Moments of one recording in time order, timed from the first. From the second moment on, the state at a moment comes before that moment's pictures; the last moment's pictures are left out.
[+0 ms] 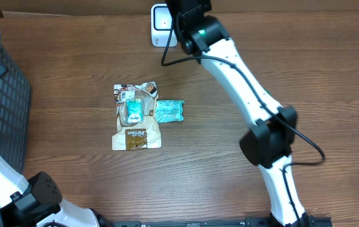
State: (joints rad) left arm 0.56 1.79 2.36 -1.63 -0.03 -0.23; right arm 0.54 2.36 2.41 -0.46 0.61 -0.12
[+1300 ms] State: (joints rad) left arm 0.56 1.79 2.36 -1.63 -0.03 -0.23; right arm 0.54 2.62 2.39 -0.30 0.51 -0.68
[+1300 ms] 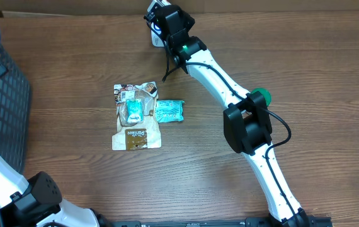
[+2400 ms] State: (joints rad) left arm 0.56 1.79 2.36 -1.63 -0.03 -0.23; right arm 0.54 2.30 2.37 -0.77 0.15 -0.07
